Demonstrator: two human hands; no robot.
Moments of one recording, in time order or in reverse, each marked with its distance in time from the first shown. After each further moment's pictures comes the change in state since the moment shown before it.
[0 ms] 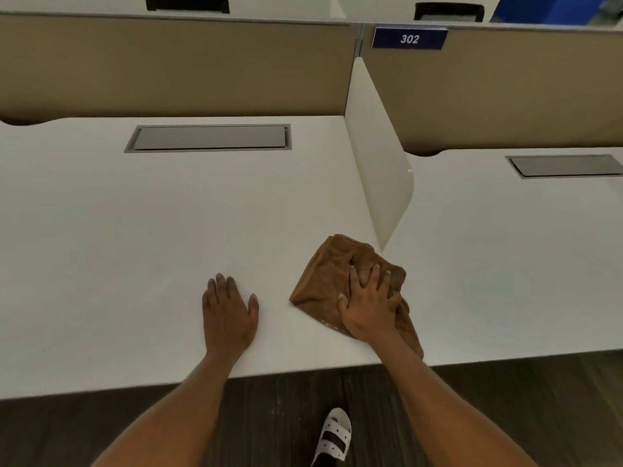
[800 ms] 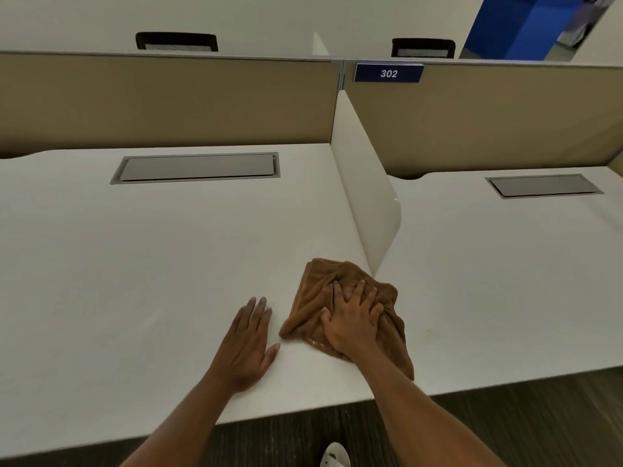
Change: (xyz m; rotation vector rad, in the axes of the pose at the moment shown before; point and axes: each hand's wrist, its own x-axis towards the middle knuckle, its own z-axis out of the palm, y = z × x) left_hand 0.013 0.013 0.000 0.111 -0.121 0.634; right_hand 0.030 -0.027 -0.007 -0.005 -0.015 0.076
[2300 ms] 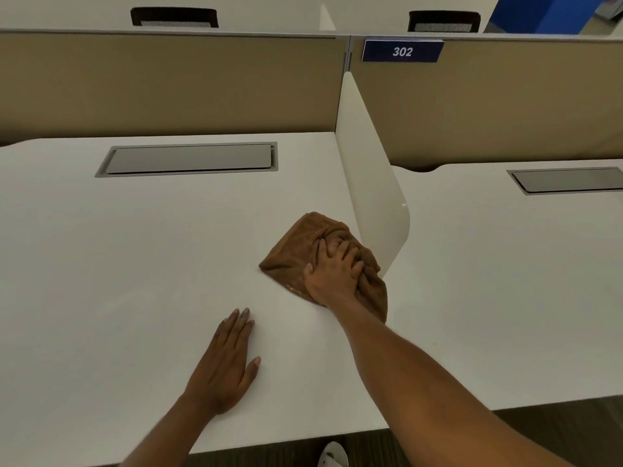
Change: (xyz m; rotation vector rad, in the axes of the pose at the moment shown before) left_hand 0.005 -0.005 0.004 -0.131 0.053 -0.053; right_hand 0.120 -0.038 -0.013 0.027 0.107 -0.040
